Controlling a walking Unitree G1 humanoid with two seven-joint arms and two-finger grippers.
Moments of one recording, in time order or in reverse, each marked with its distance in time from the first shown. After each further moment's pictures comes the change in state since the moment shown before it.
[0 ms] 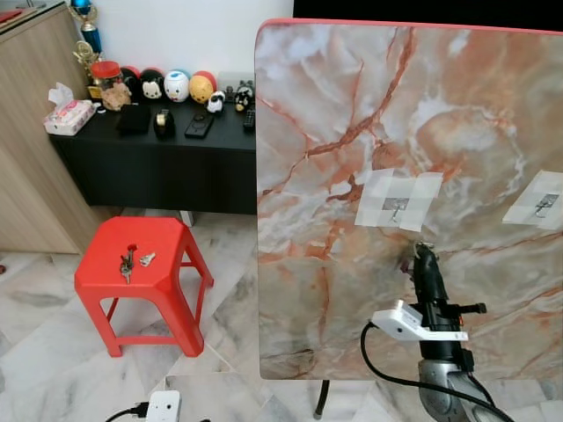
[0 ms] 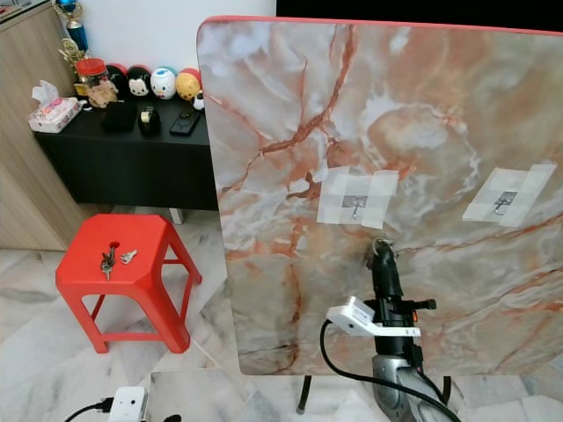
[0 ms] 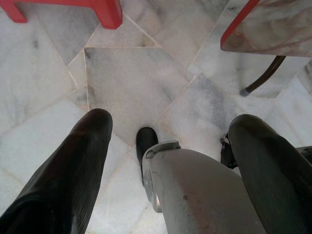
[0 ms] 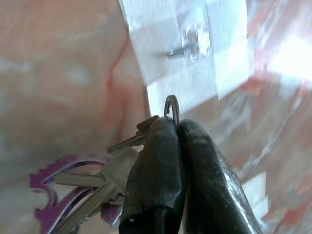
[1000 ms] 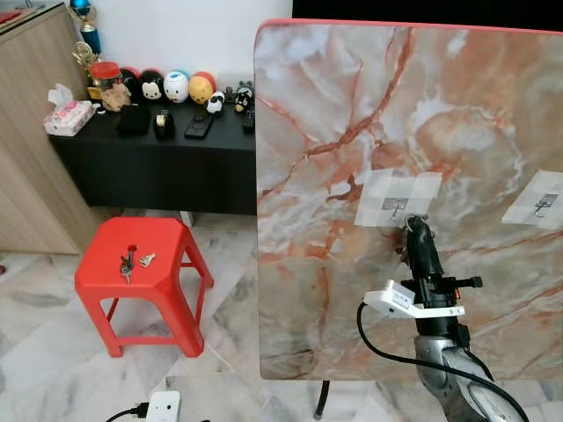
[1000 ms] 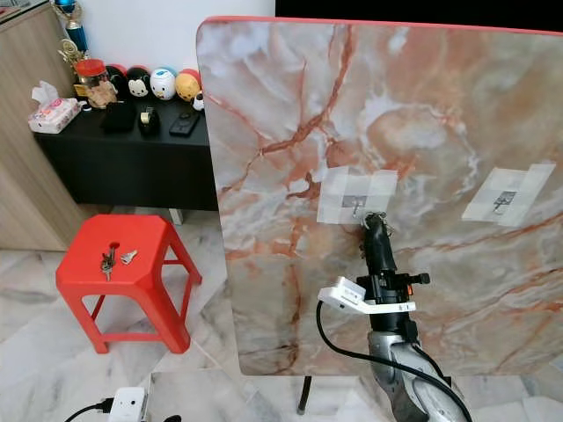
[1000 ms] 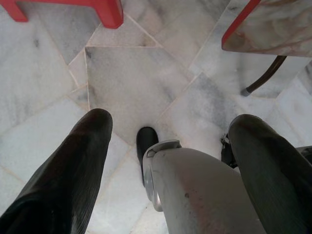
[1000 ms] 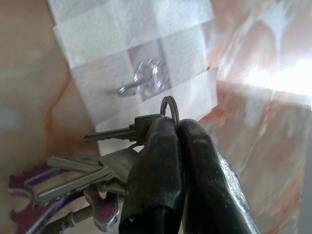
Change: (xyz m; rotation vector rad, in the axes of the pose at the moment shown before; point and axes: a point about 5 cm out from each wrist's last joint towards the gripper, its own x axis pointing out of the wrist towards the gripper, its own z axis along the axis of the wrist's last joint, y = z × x) left arm 0.000 0.000 0.000 0.001 0.001 -0.001; right arm 0.017 -0.017 0.004 -0.026 -0.017 -0.076
